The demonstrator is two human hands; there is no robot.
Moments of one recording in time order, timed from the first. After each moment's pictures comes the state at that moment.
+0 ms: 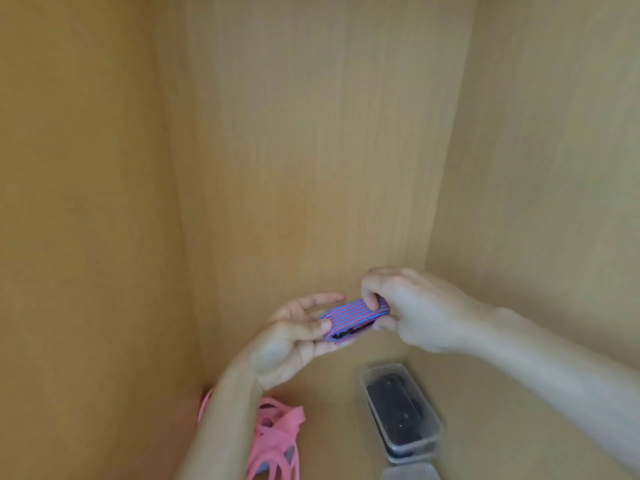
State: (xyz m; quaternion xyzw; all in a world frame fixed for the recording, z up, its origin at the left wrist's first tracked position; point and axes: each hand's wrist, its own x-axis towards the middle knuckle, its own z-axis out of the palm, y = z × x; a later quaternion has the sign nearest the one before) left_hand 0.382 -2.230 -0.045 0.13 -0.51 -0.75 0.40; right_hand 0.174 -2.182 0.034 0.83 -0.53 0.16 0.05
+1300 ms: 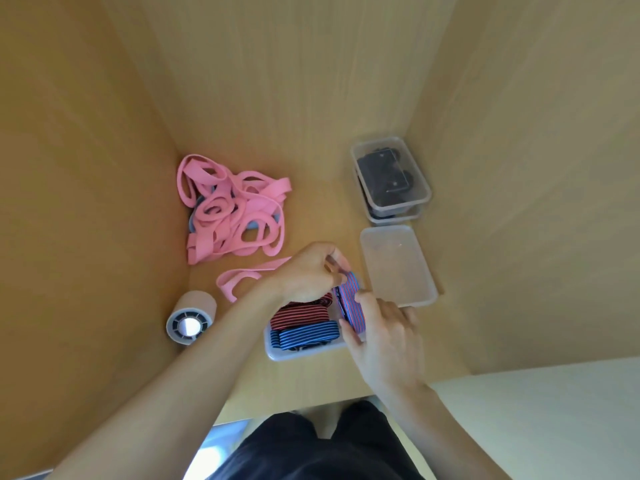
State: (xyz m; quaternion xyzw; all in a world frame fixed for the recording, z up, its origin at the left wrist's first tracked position) left_hand 0.339 -2.115 -0.235 0.49 -0.69 -0.51 0.13; right_hand 0.210 -1.988 -0.288 0.67 -0.70 0.21 0.07
